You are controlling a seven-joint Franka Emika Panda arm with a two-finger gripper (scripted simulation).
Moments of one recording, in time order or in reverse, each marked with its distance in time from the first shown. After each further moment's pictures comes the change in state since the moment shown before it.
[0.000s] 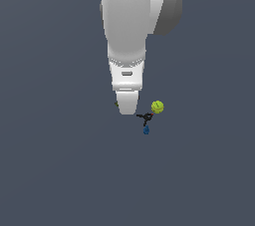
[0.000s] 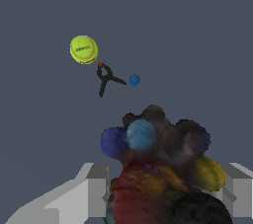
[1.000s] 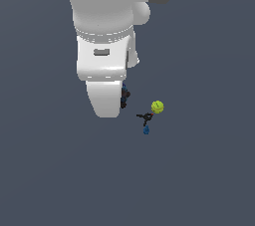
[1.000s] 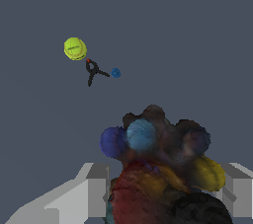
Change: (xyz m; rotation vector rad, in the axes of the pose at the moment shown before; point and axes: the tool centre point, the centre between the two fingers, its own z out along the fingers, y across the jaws) arm -0.034 0.057 -0.084 0.003 -0.004 0.003
